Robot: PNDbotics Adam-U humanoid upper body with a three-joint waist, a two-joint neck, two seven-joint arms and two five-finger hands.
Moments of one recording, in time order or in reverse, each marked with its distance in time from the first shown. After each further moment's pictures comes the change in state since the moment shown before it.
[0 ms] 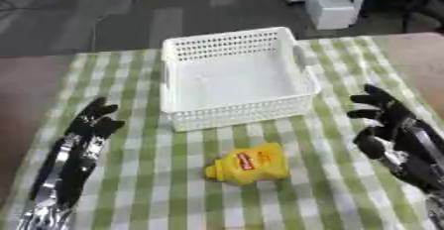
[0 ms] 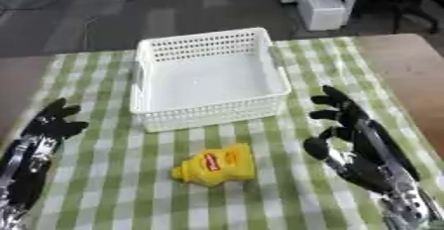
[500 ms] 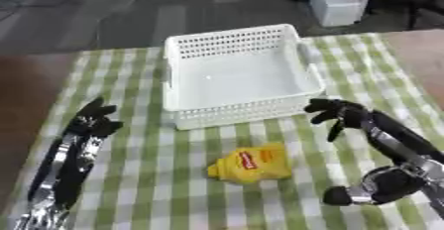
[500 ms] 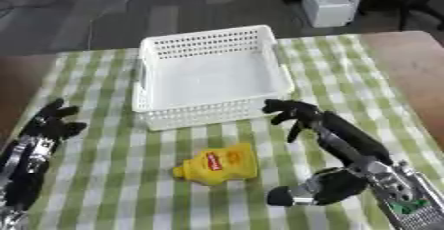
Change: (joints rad) left arm 0.009 0.000 -0.004 -0.006 0.018 0.001 0.015; right arm -0.136 -0.097 0.130 -0.007 0.149 -0.114 0.146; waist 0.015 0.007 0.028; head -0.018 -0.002
